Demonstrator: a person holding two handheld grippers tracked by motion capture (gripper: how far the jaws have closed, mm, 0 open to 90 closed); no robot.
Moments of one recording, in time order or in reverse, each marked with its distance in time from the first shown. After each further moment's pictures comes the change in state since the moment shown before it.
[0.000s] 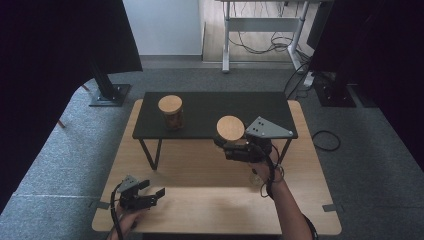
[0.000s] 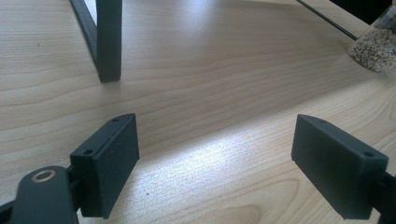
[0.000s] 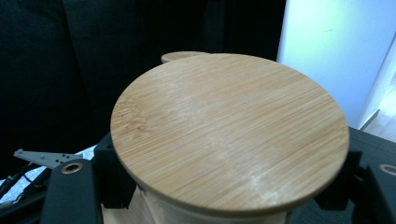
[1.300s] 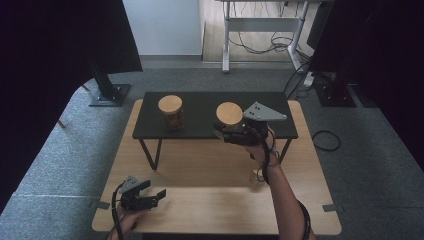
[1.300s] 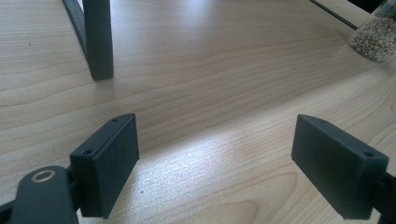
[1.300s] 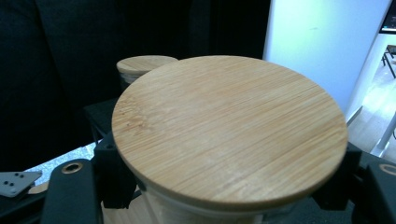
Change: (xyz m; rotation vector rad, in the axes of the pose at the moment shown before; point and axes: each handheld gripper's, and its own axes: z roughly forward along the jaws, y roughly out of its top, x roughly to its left) left arm -0.004 0.000 0.001 0.023 0.001 0.031; right arm -0.030 0.008 0.029 0.012 -0.049 0.001
